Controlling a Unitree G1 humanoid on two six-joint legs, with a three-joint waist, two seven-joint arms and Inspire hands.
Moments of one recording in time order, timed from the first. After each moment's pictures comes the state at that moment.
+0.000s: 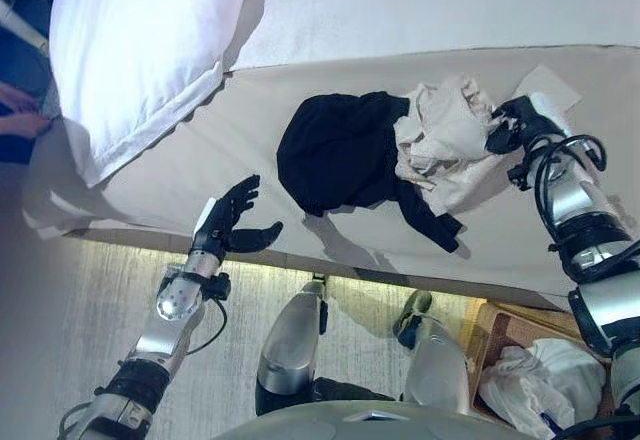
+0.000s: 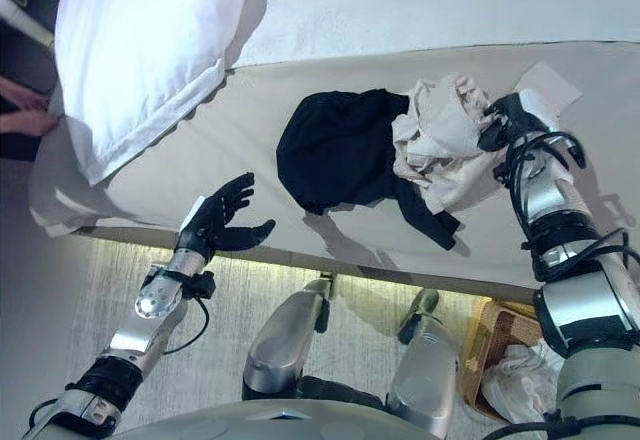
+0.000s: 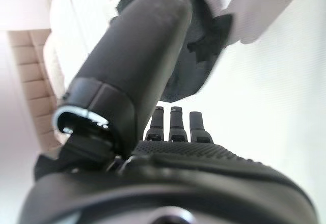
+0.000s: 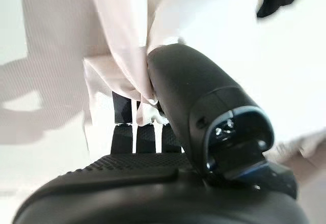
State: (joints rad) left arm -0.06 0.49 -0.23 0.34 -0.36 -0.29 0.04; right arm -0.81 -0.80 0.32 0.79 -0.13 0.15 -0.10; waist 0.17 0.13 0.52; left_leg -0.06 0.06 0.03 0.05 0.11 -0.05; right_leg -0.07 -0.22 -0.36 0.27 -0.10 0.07
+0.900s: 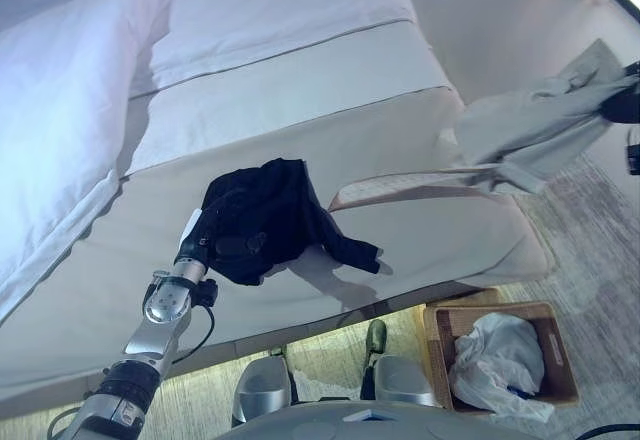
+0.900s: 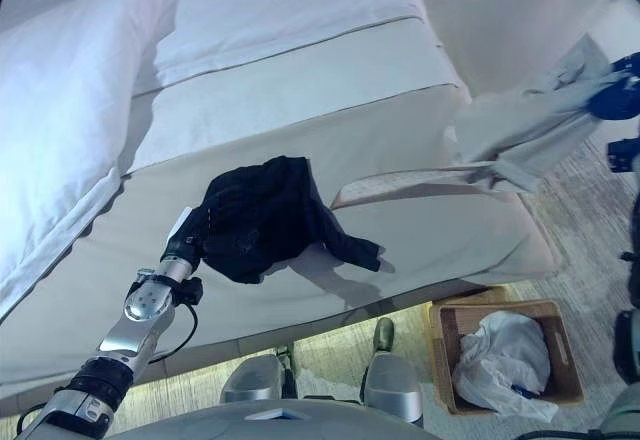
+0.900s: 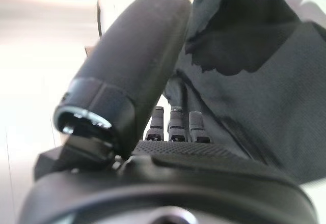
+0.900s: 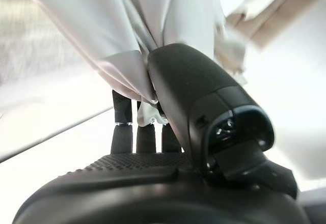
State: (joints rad) left arm -0.05 0.49 -0.22 0.46 -0.32 -0.26 0.03; right arm -0.59 -1.10 -0.11 0.64 0.10 0.13 -0.08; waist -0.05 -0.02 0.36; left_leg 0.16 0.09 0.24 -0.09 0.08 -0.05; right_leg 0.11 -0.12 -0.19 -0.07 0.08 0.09
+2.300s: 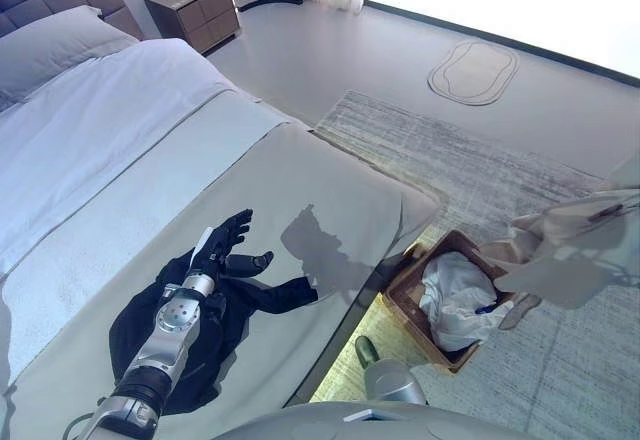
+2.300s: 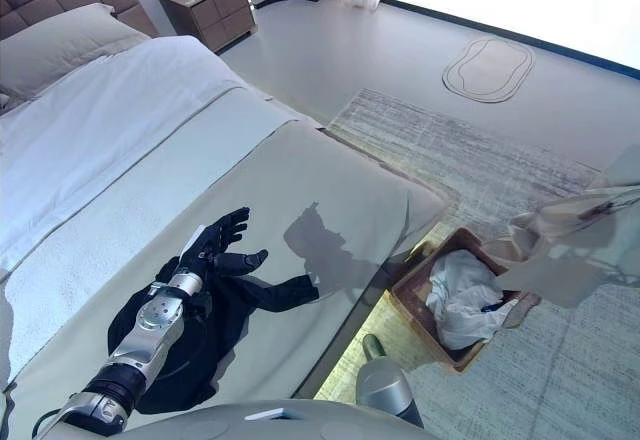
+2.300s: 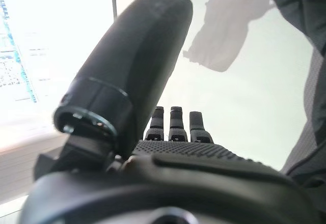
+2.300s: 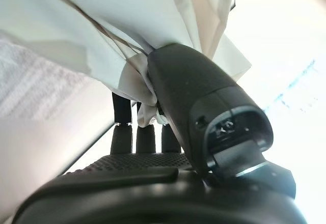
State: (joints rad) left arm -0.07 0.44 -0.23 0.57 -0.29 -0.26 -0.02; right arm 0.00 -1.08 -0.38 0.55 0.17 0.08 0.02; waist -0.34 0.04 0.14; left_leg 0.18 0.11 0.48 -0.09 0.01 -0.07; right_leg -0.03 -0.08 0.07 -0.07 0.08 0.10
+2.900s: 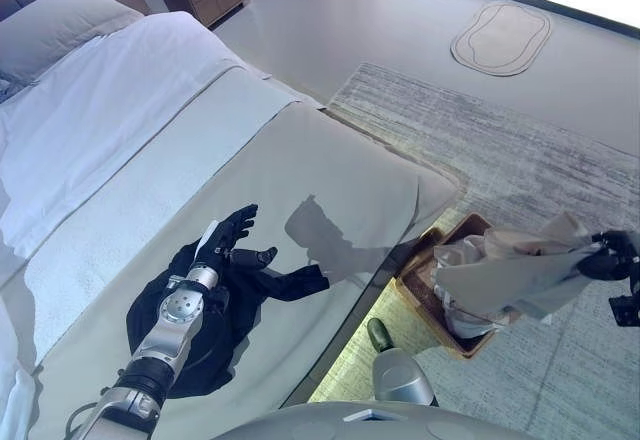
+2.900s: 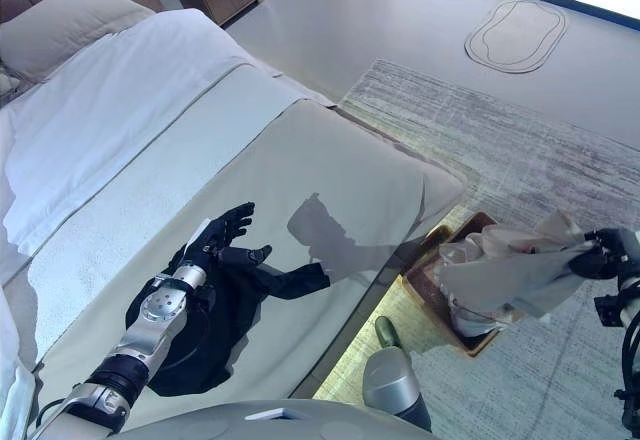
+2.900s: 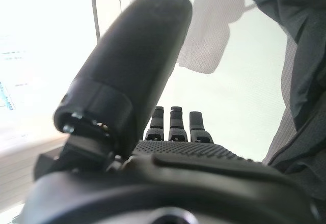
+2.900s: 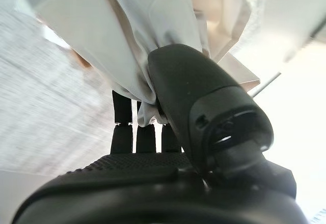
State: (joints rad) left arm -0.11 0.44 -0.26 0.57 -0.28 -0.24 0.00; right arm -0.01 -0.85 -0.23 0.73 0.02 0.03 0.00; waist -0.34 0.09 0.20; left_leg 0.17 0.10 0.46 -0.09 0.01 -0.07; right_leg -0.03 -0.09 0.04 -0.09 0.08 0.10
